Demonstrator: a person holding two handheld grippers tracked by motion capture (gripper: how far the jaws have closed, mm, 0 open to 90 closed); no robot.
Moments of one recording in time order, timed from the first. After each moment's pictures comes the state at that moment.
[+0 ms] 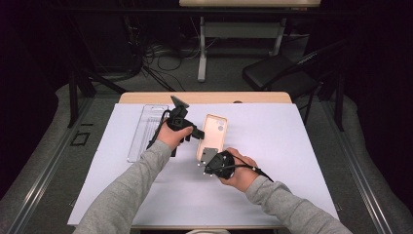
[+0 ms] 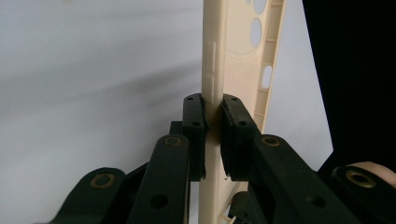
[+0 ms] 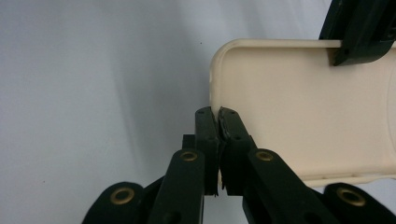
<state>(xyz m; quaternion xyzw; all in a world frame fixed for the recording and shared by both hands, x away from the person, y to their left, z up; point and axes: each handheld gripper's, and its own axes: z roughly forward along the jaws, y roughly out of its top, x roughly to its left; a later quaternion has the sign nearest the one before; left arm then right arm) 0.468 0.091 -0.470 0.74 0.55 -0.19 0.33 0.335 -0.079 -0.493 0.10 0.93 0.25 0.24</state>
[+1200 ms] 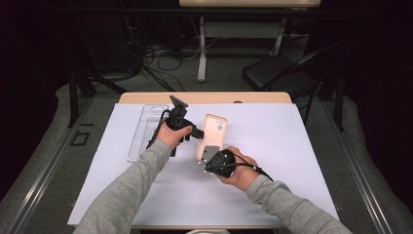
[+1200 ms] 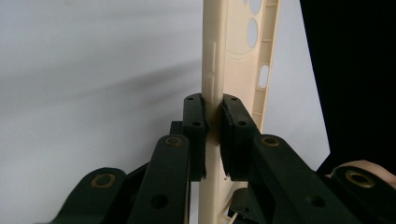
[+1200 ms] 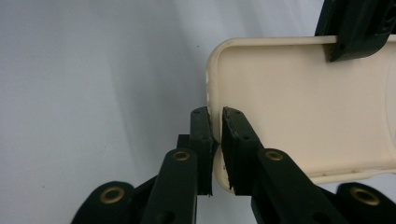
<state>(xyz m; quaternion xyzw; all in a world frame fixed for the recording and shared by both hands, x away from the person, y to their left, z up) 0.469 0.093 -0.470 0.74 0.55 -0.19 0.33 0.339 -0.081 -0.492 0.11 0.93 0.26 0.23</state>
